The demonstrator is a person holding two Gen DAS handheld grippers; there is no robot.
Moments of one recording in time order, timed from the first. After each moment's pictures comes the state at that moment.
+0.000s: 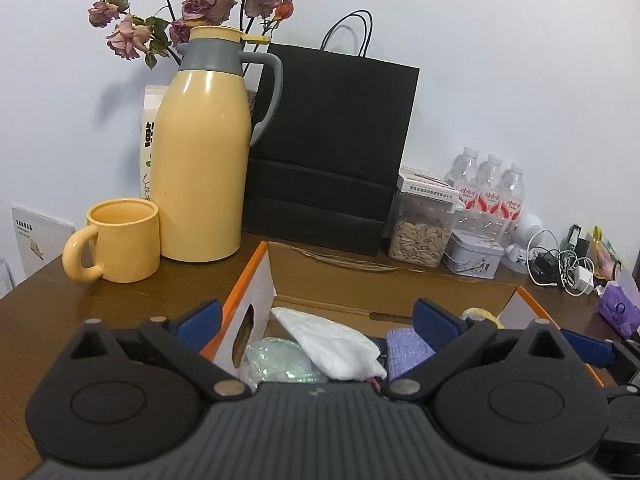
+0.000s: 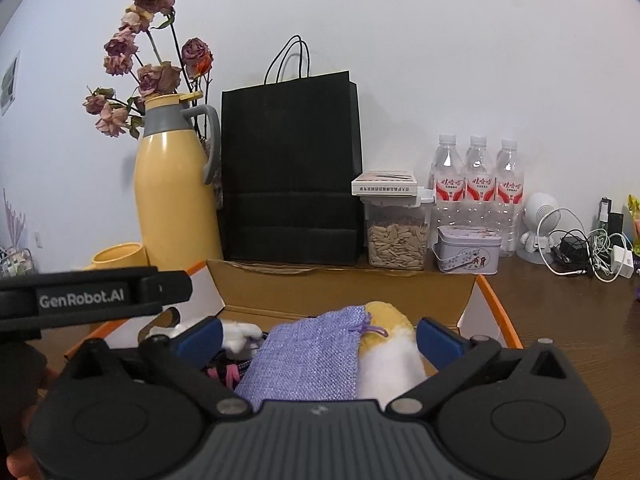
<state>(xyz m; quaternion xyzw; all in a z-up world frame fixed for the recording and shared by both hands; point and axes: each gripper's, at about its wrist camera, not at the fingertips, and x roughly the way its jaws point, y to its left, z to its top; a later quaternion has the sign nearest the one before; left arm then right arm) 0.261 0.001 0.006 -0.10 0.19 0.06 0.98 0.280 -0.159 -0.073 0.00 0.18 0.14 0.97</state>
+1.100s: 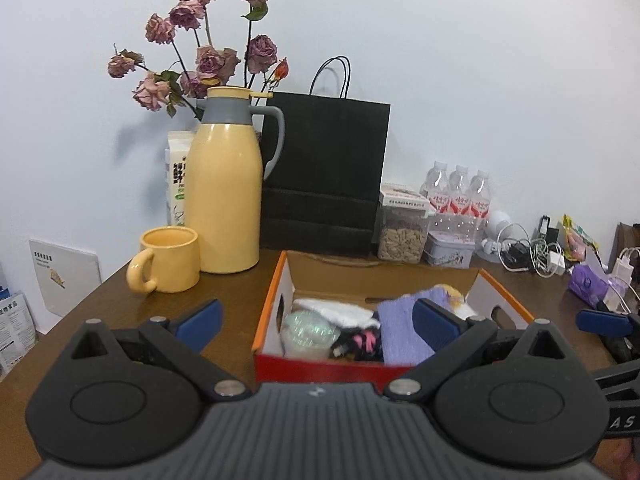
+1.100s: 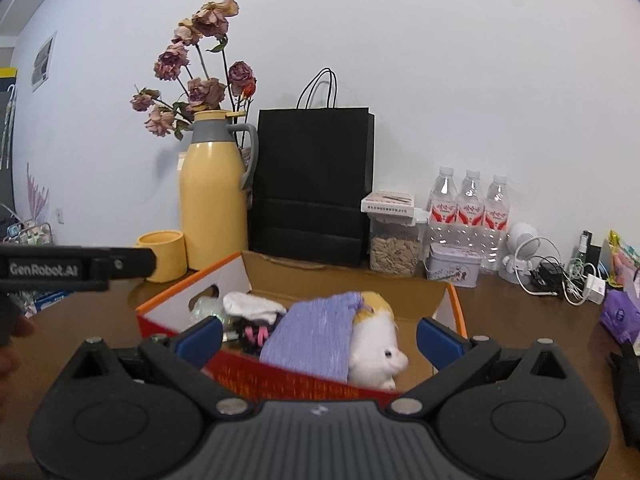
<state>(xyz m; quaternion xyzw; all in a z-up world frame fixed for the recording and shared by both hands) 0.142 0.009 0.039 -0.05 0.16 0.04 0.98 0.168 -0.185 -0.040 -0.04 0.17 0.16 0.97</state>
